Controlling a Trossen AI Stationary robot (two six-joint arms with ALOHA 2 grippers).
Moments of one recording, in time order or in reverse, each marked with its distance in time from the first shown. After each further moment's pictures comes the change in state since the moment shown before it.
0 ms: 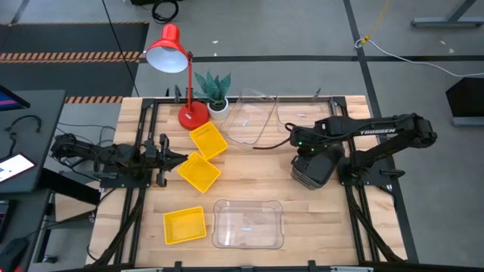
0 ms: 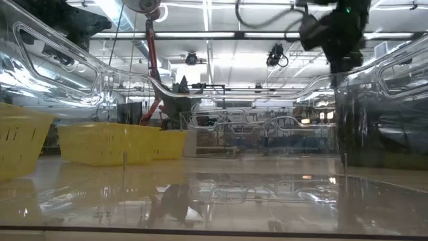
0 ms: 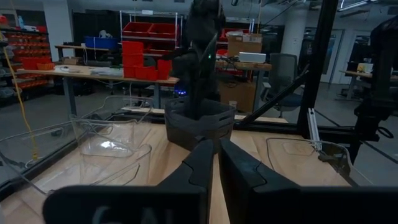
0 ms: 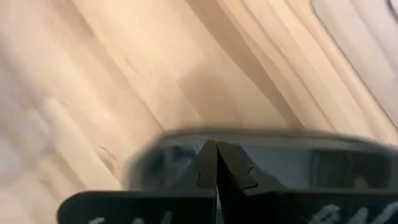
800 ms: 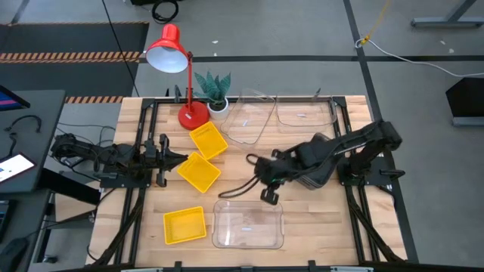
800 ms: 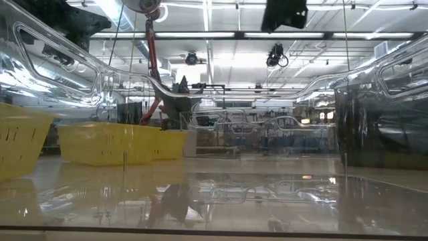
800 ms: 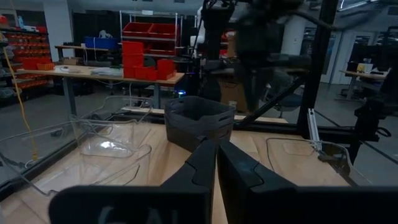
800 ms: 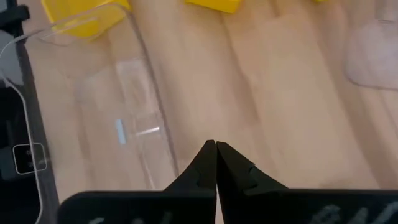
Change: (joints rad) left arm 0.000 0.000 0.000 0.001 0.000 0.000; right arm 0.337 0.440 0.510 0.129 0.068 0.006
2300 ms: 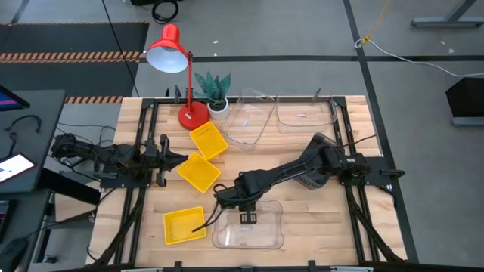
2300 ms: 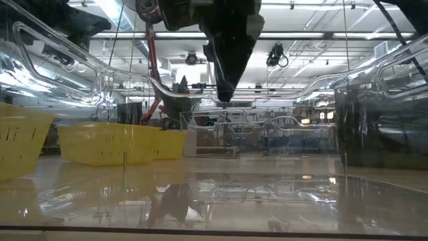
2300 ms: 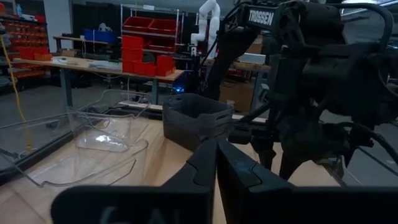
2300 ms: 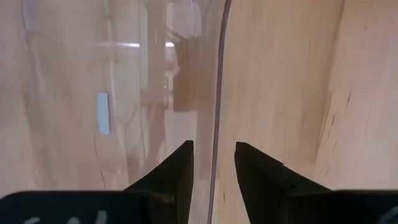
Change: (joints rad) left arm 0.000 0.000 0.000 -0.010 0.000 -0.050; right arm 0.014 0.646 0.630 -0.333 -0.128 -0.303
